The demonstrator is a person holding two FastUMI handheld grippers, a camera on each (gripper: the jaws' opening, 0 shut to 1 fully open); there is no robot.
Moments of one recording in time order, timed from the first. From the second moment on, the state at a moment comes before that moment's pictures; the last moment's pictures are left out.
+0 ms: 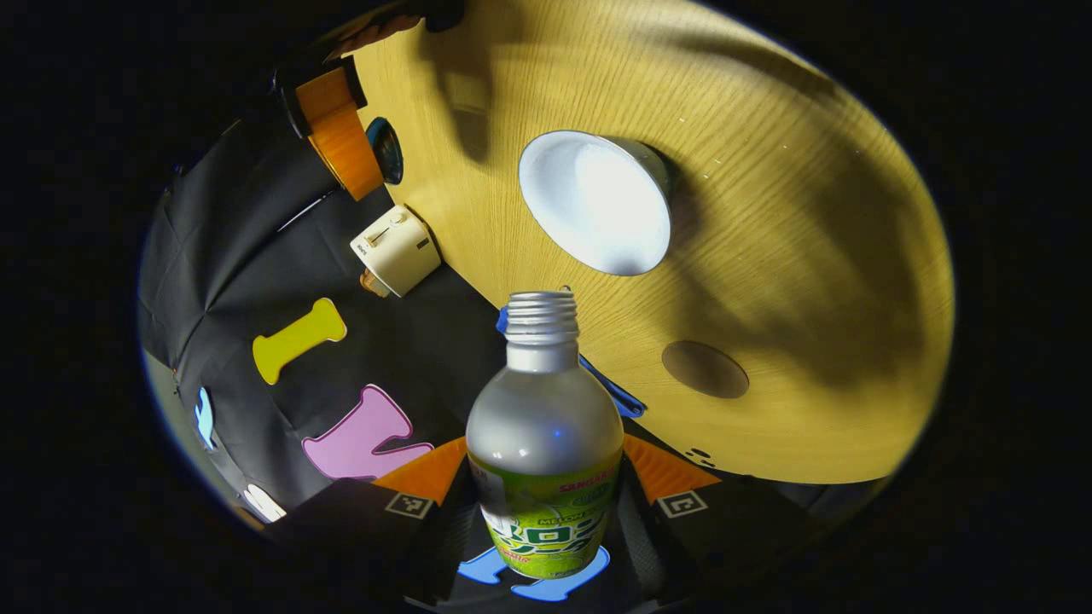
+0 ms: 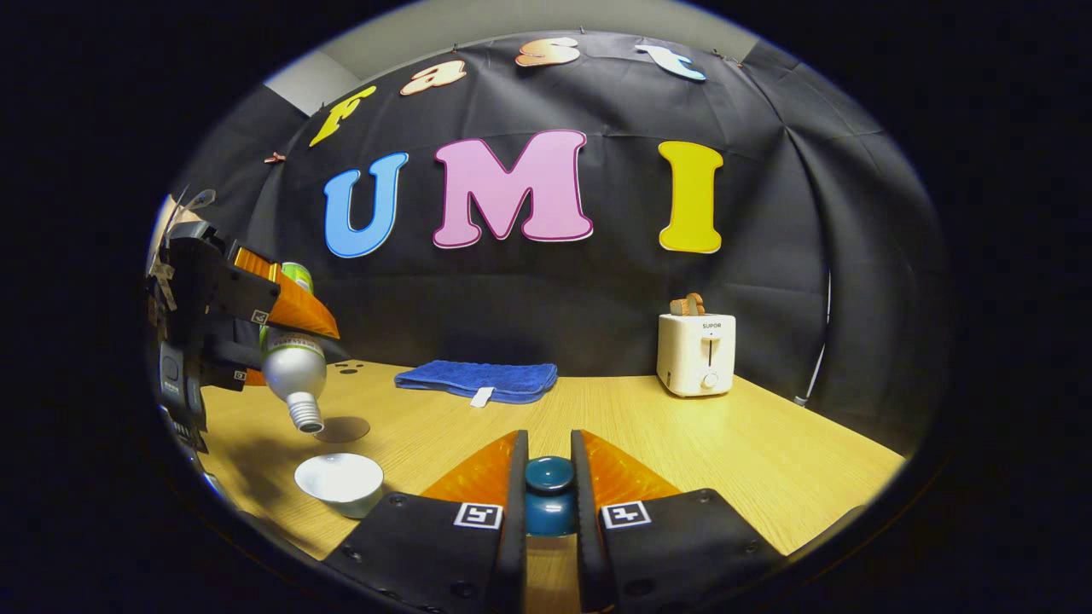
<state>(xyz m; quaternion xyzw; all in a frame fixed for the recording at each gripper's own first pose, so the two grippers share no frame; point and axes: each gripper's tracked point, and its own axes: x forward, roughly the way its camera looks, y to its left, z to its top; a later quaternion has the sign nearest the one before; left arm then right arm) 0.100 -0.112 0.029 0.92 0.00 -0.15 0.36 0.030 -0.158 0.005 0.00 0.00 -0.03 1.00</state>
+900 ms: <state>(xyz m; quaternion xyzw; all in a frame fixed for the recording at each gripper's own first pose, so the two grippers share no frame) 0.098 -0.116 0.028 0.93 -0.01 -0.15 0.35 0.029 -0.157 0.005 0.00 0.00 -0.03 1.00</state>
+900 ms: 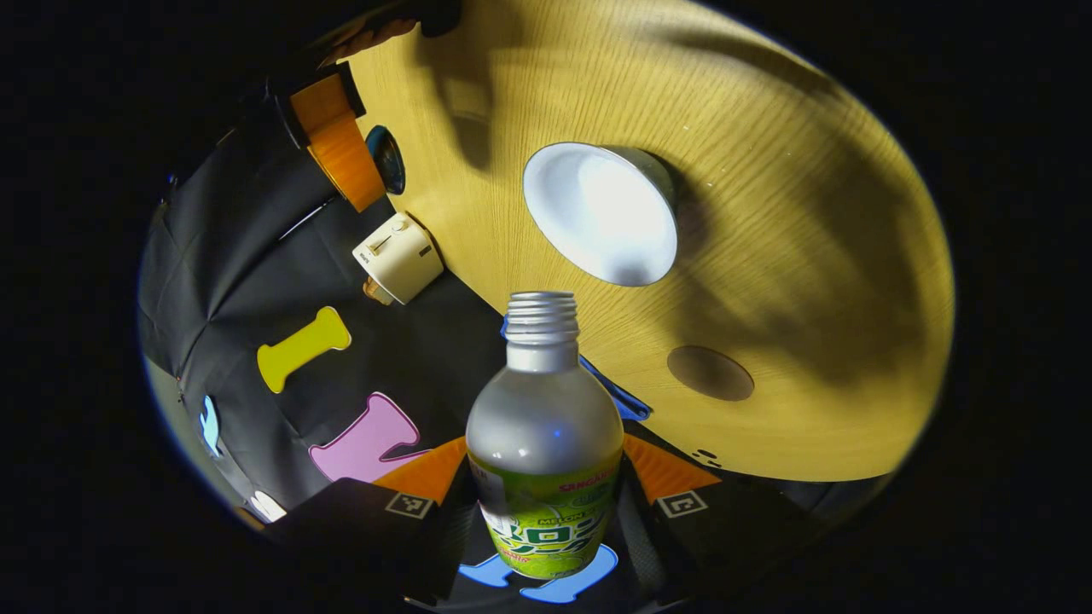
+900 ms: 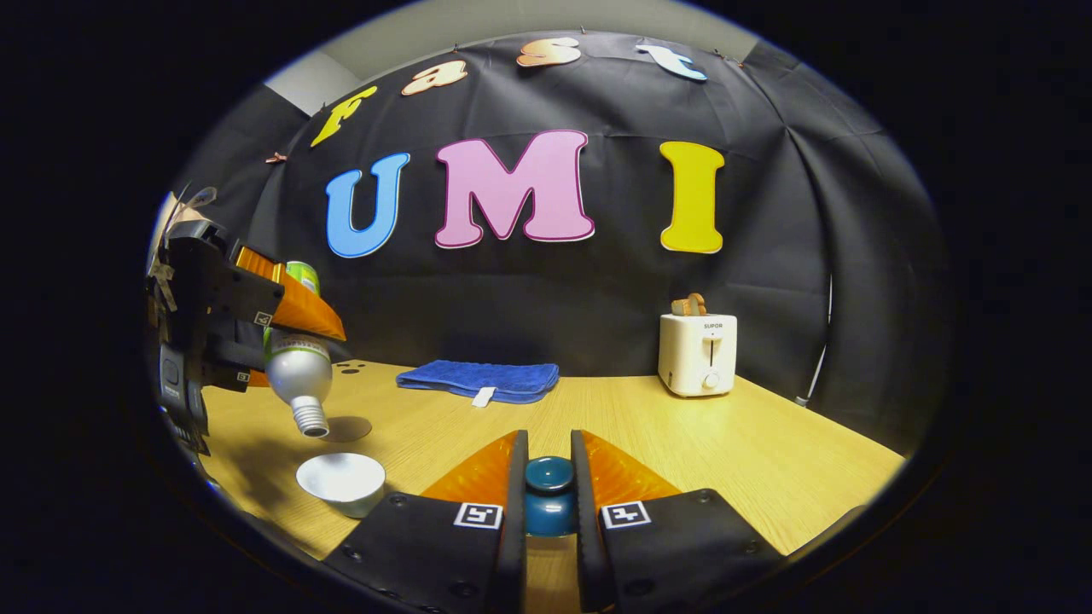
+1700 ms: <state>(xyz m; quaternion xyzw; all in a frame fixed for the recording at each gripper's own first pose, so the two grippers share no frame) 0.051 -0.077 0.096 0.37 -0.09 -0.03 0.92 0.029 -0.157 0.006 0.00 0.00 -0.03 1.00</state>
